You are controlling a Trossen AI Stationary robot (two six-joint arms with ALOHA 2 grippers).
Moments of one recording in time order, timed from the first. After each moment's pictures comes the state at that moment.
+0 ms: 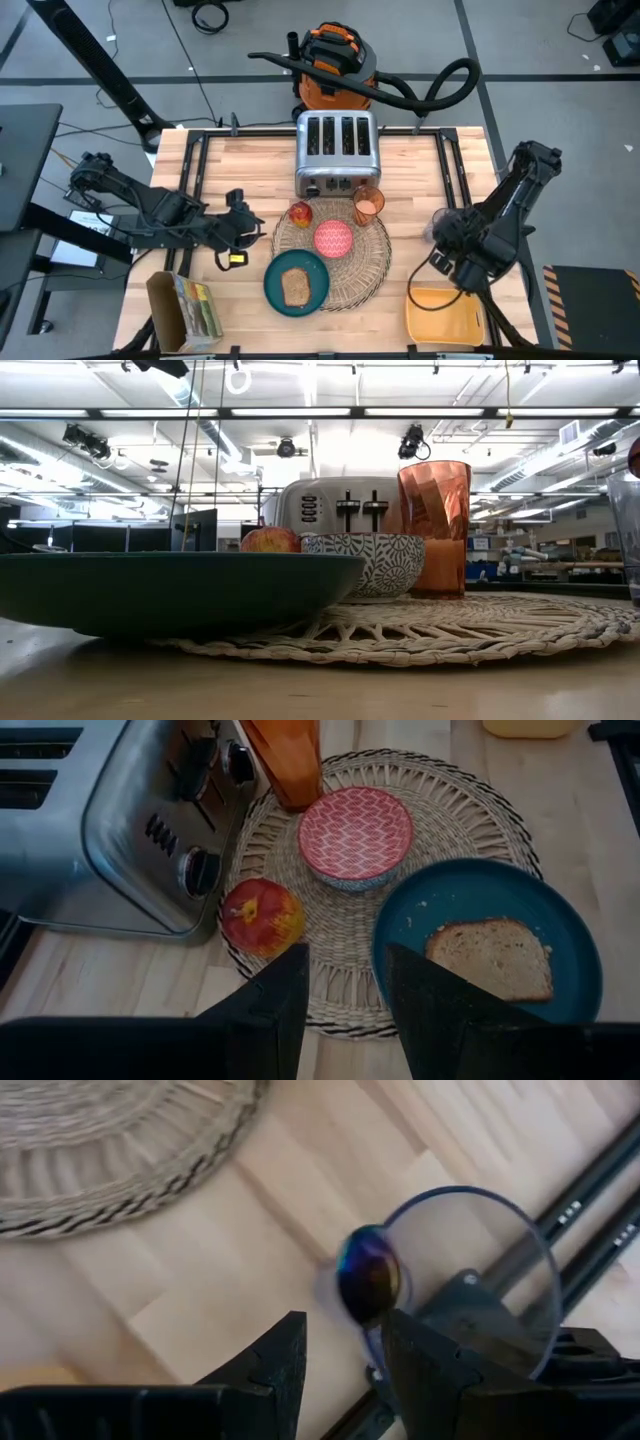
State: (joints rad) left arm -0.47 1.13 1.10 -0.81 -0.52 -0.37; right arm 0.95 1.25 1.02 -1.57 0.37 1.70
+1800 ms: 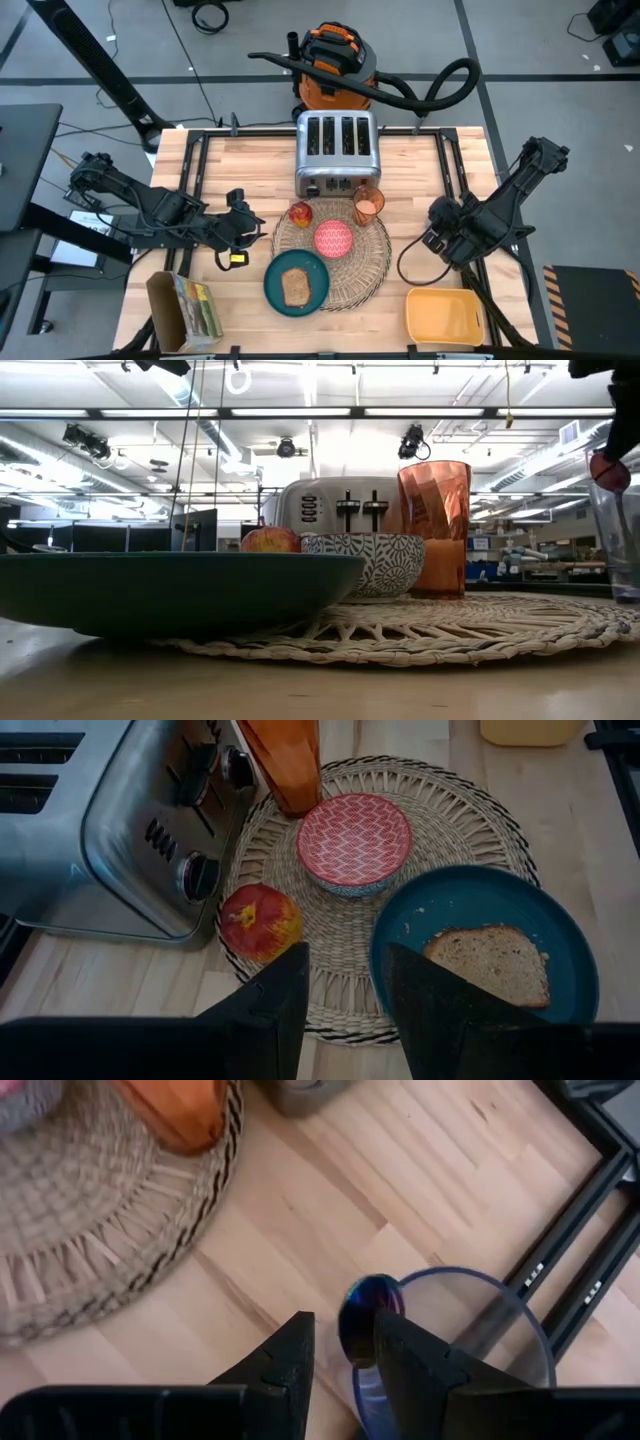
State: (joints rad) left arm -0.47 1.13 1.10 -0.80 -0.52 -0.37; right arm 0.77 1.12 0.95 -1.57 0.52 1.57
